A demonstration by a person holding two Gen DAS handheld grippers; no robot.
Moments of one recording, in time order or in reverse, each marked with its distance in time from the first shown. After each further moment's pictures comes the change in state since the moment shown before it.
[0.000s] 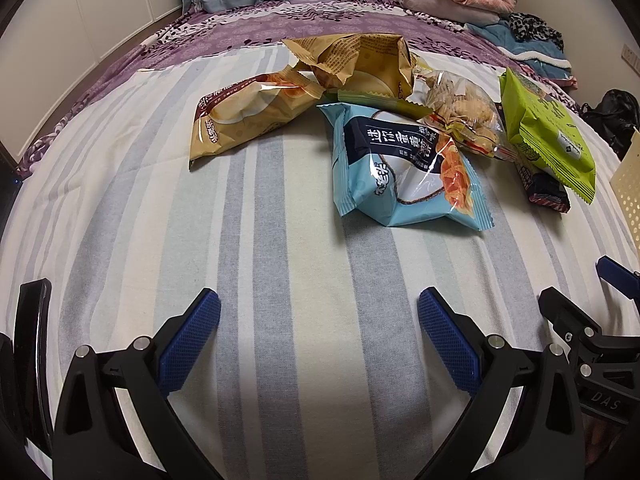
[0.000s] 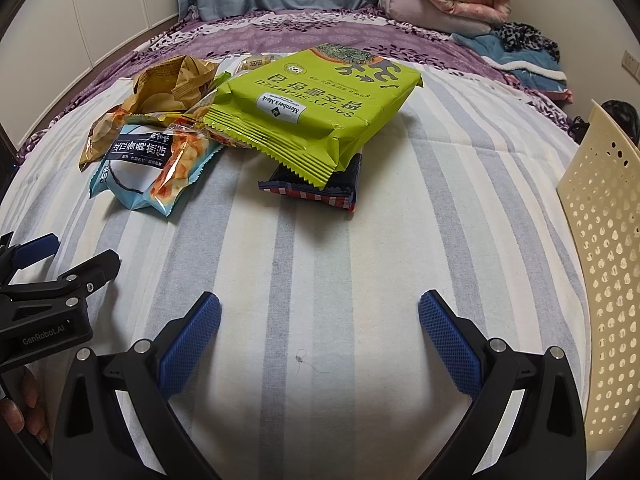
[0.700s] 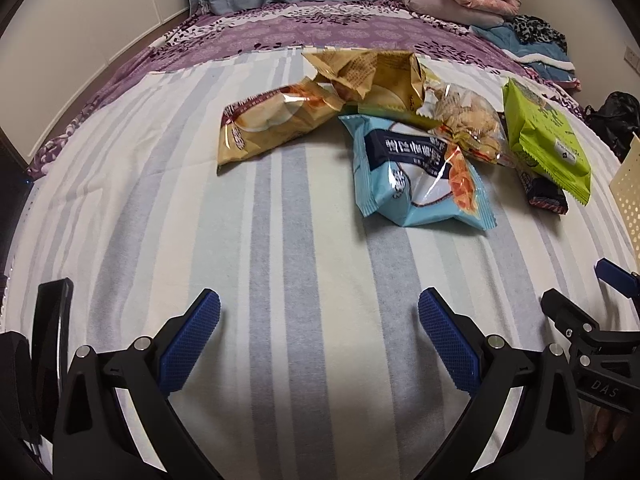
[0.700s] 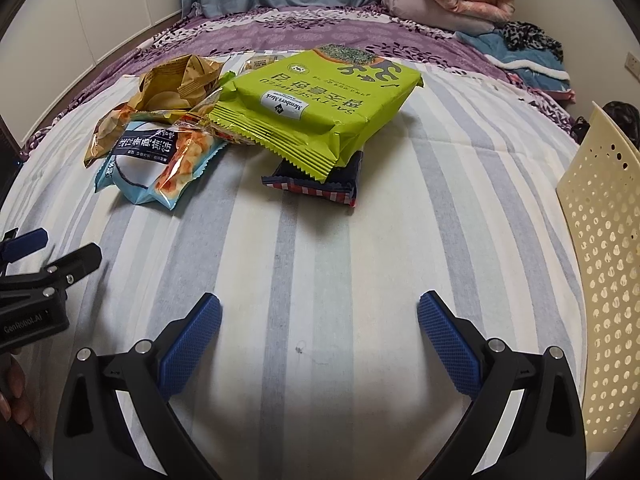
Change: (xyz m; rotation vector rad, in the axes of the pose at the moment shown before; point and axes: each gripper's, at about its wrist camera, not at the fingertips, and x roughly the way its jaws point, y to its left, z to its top) left arm -0.021 0.010 0.004 0.001 -0.005 0.027; right arm -0.008 -0.003 0.000 -0.006 0.017 0.012
